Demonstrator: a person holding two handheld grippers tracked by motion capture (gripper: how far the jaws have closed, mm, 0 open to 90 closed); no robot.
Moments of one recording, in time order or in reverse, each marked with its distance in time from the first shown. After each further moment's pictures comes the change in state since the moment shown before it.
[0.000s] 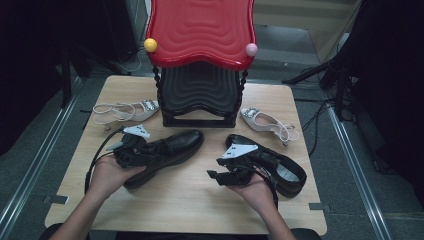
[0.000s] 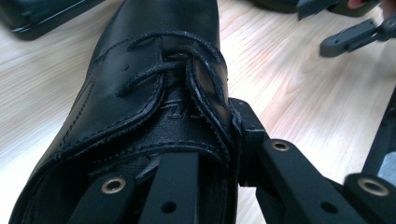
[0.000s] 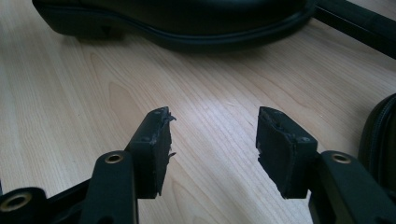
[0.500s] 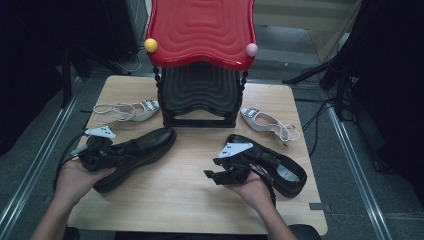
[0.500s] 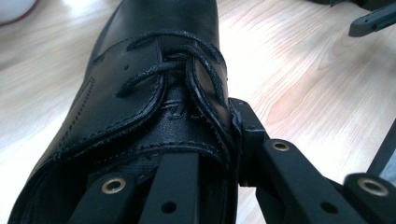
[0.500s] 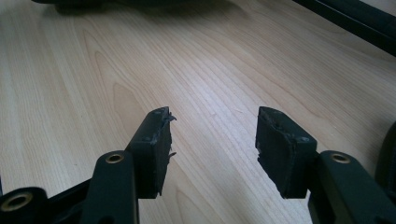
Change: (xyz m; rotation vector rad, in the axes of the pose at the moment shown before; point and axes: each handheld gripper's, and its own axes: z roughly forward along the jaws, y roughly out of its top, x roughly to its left) left arm 0.035 -0.043 -0.052 -0.030 0.070 -0.077; right arm 0.001 0.006 0.009 0.015 0.022 -0.024
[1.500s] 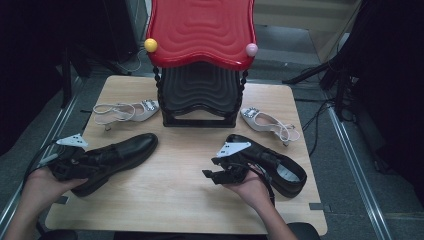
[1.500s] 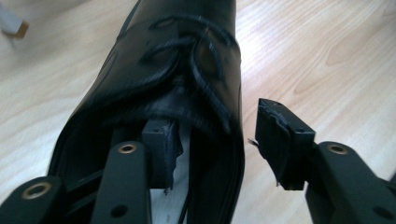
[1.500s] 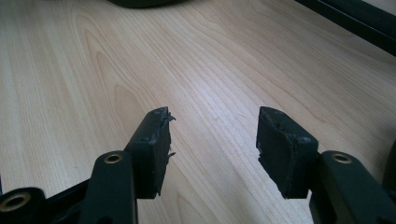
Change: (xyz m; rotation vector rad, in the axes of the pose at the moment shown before) left arm 0.039 -0.050 -0.033 0.057 0.126 -0.003; right arm 0.001 0.003 0.005 0.009 0.013 -0.007
